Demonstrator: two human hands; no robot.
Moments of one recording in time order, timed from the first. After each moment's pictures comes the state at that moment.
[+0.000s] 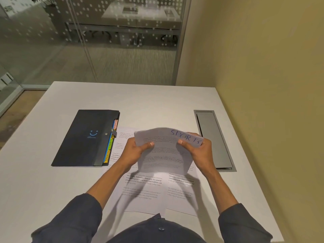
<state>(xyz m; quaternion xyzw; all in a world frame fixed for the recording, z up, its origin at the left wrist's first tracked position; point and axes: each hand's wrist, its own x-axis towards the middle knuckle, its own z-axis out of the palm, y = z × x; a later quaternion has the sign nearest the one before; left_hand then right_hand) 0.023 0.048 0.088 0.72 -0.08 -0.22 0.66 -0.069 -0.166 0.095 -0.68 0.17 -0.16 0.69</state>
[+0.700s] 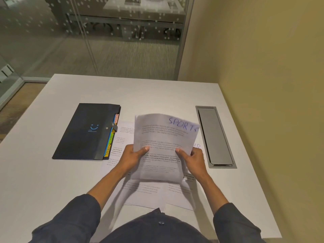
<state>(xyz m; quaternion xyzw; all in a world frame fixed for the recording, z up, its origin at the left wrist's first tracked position) 0.005 0.062 0.059 0.72 -0.02 -0.25 0.64 -0.079 -0.154 0.044 -0.71 0.24 -0.07 0.66</state>
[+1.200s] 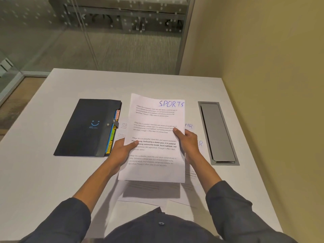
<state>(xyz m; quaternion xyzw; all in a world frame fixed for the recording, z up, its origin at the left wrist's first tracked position) 0.022 0.089 0.066 0.68 0.07 -0.26 0.68 -0.020 -0.140 0.057 -0.60 0.31 -0.07 0.73</state>
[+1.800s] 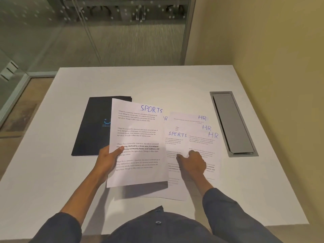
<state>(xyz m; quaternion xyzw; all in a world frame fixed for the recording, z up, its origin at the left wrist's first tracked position) 0.032 0.185 0.052 0.72 0.12 -0.22 0.65 -0.054 -0.090 -0.046 -0.86 0.40 0.11 0.30</state>
